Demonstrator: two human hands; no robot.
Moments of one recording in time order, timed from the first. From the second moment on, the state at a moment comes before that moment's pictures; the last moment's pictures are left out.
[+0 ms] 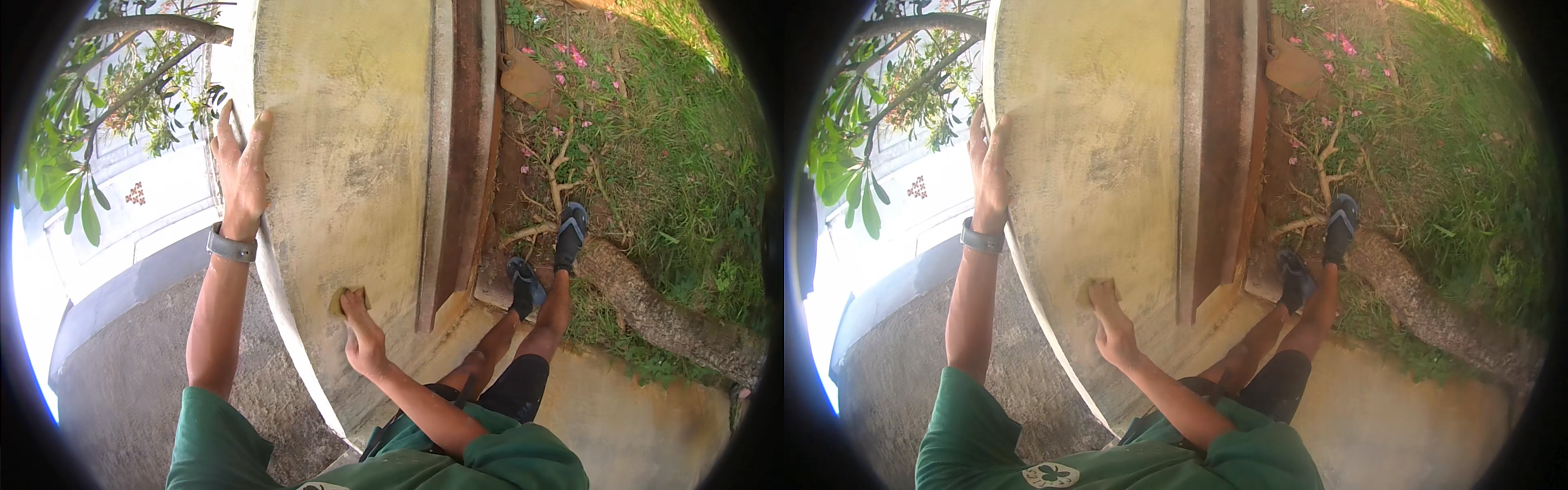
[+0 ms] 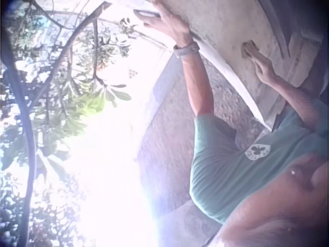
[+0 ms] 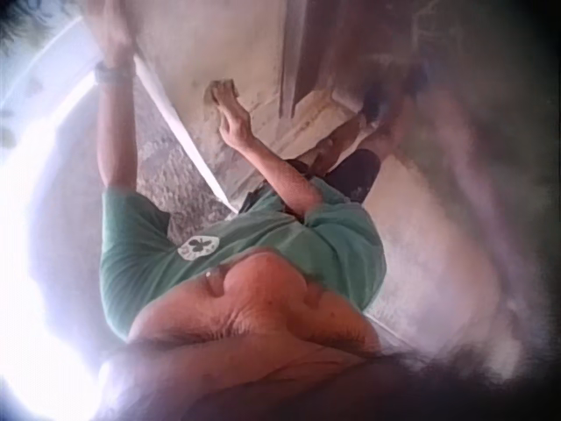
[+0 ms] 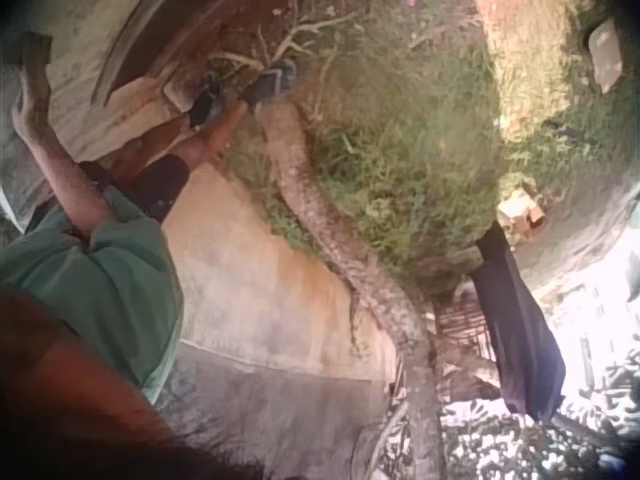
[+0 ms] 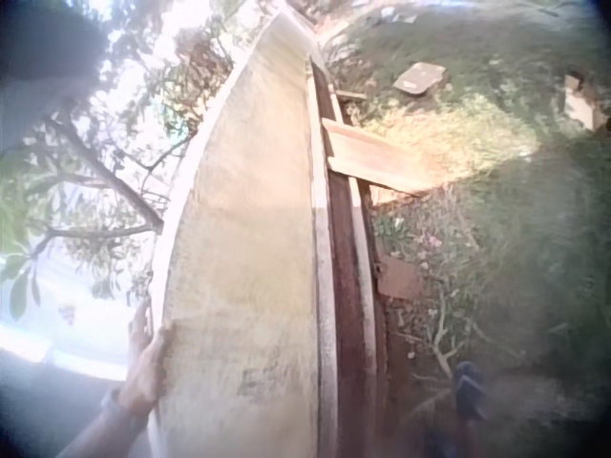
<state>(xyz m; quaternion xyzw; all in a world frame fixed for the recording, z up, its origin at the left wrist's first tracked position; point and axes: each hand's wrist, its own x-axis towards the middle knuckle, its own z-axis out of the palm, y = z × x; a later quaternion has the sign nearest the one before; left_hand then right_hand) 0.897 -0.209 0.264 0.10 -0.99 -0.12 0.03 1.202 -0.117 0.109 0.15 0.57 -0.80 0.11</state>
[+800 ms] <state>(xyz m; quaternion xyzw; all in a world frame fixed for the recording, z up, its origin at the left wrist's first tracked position) 0.900 -0.207 0.265 0.10 -0.99 -0.07 0.04 1.109 -0.109 0.138 0.33 0.44 -0.81 0.19</state>
